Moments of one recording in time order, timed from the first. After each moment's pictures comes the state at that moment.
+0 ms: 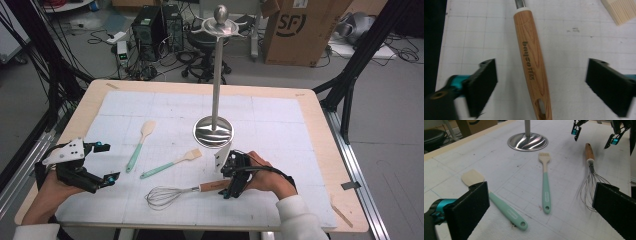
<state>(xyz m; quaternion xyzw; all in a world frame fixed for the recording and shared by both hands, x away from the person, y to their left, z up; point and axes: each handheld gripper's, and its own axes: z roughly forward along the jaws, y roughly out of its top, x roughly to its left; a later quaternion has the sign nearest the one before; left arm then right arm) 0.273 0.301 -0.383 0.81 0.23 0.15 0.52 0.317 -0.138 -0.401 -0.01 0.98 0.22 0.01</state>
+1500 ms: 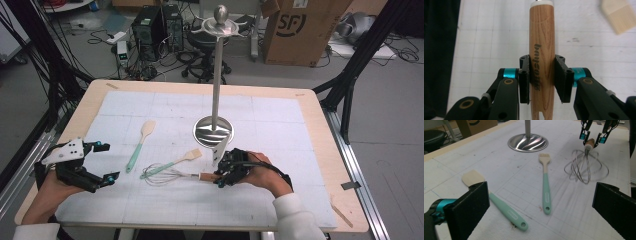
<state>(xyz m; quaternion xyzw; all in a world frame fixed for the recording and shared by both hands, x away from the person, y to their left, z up) 0.273 0.303 -0.383 0.81 0.23 0.15 0.53 0.323 -0.134 -0.386 0.02 0.97 0.24 -0.01</state>
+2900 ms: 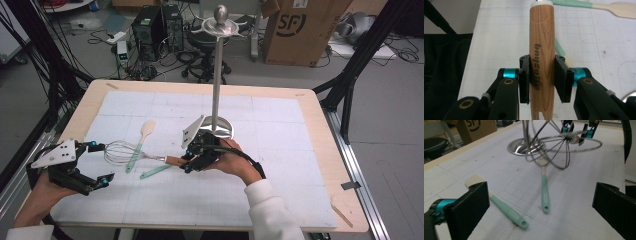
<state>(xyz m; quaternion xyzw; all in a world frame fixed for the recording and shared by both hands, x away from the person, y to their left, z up) 0.265 0.311 -0.375 0.80 0.21 0.16 0.54 0.343 -0.057 -0.353 0.00 0.95 0.32 -0.01</state>
